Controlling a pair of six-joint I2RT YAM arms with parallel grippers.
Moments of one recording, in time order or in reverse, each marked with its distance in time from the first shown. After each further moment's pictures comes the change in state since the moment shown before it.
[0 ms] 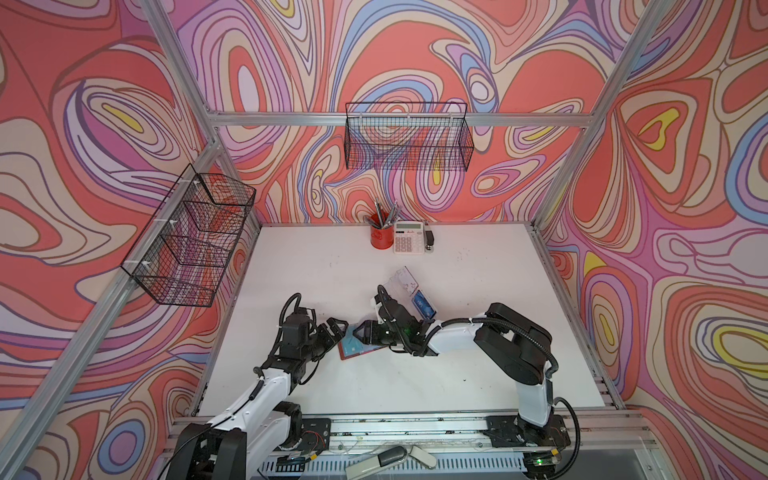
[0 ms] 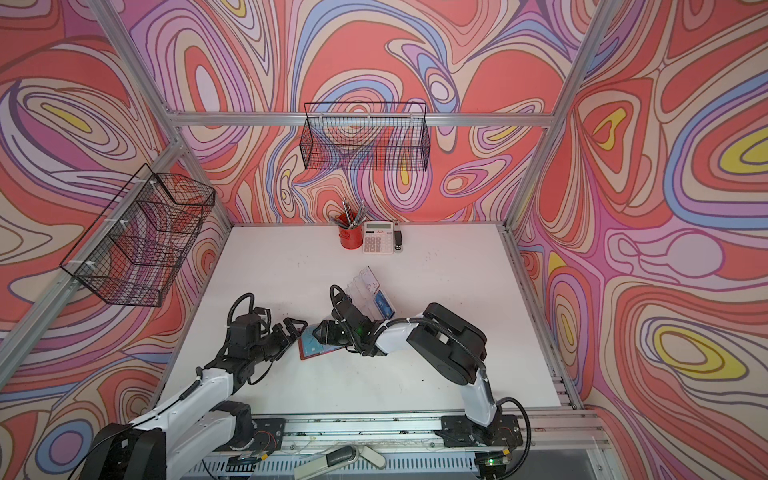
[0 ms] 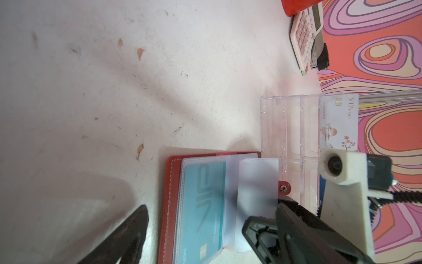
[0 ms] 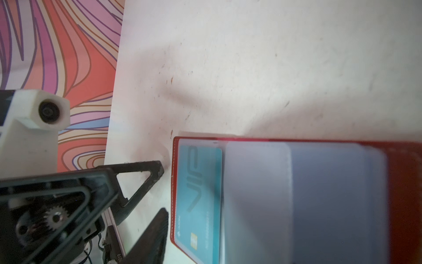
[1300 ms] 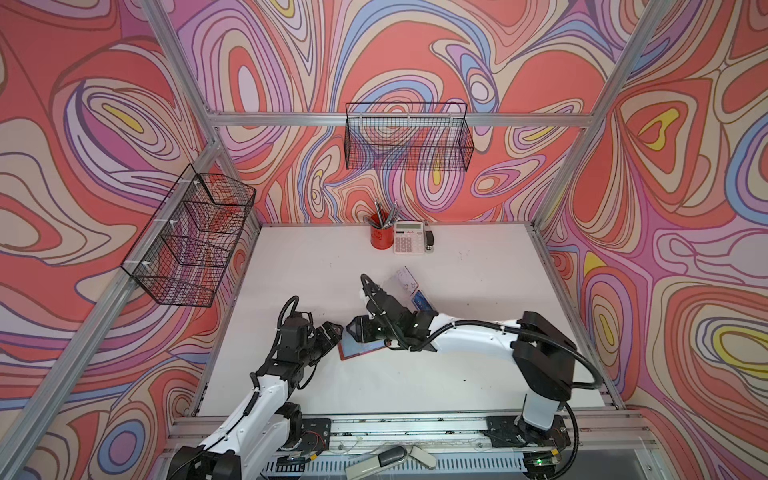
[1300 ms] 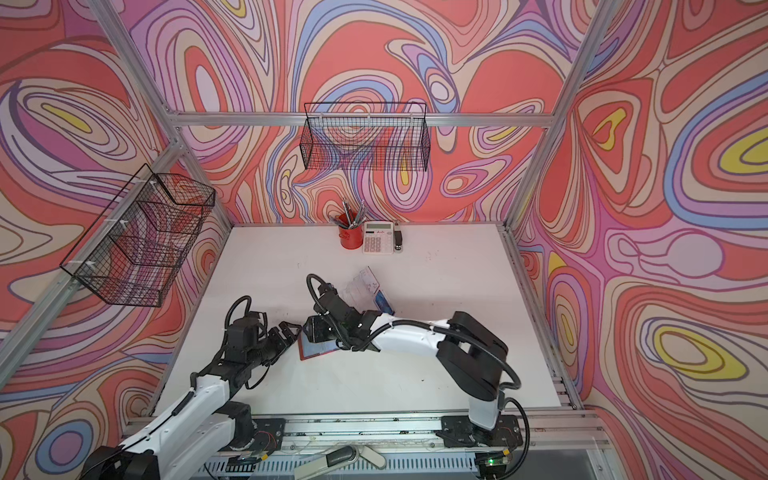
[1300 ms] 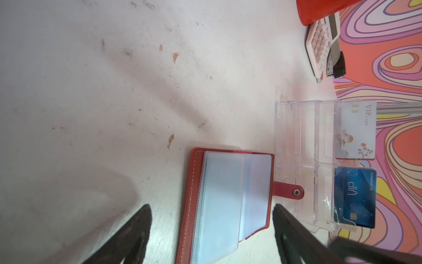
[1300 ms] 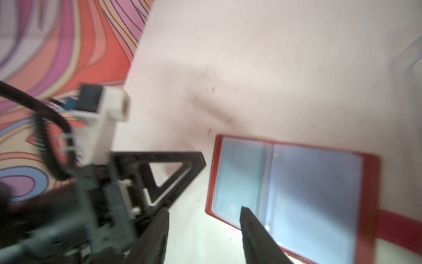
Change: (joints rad) left arm 0.000 -0.116 0.002 -0.146 -0.080 0.001; right arm 0.046 -0.246 0.246 -0.490 0.187 -0.230
